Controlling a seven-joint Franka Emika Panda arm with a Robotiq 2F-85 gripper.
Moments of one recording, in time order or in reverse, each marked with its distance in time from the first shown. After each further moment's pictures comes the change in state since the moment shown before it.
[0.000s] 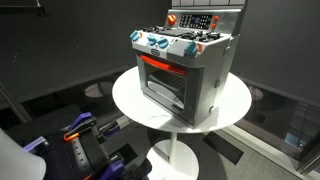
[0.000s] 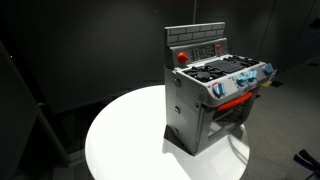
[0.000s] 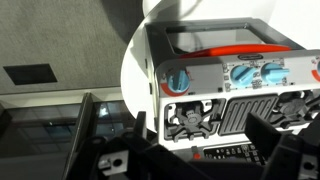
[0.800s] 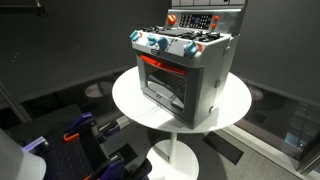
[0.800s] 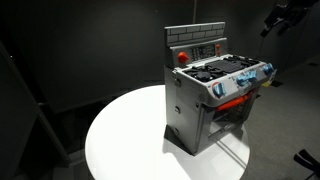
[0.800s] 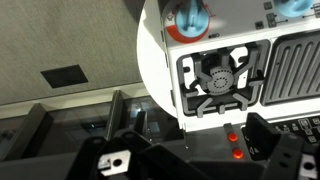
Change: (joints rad) arm -0.038 0.388 0.147 0.210 -0.046 0.202 0.263
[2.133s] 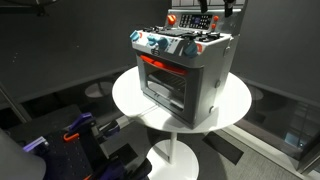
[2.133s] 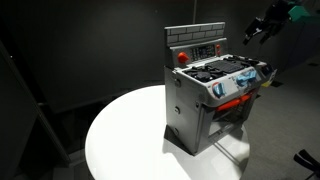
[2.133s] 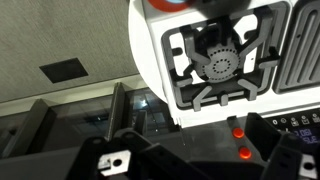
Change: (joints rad) arm 0.001 0.159 0.041 0.045 -0.003 0.166 0.089
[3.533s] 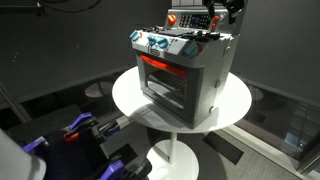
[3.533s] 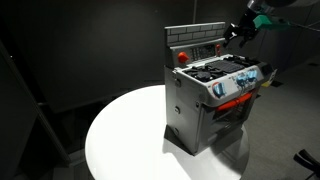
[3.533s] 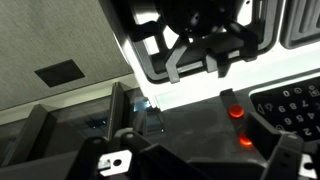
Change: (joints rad) arm 0.034 0.251 0.011 0.243 -0.004 0.007 0.119
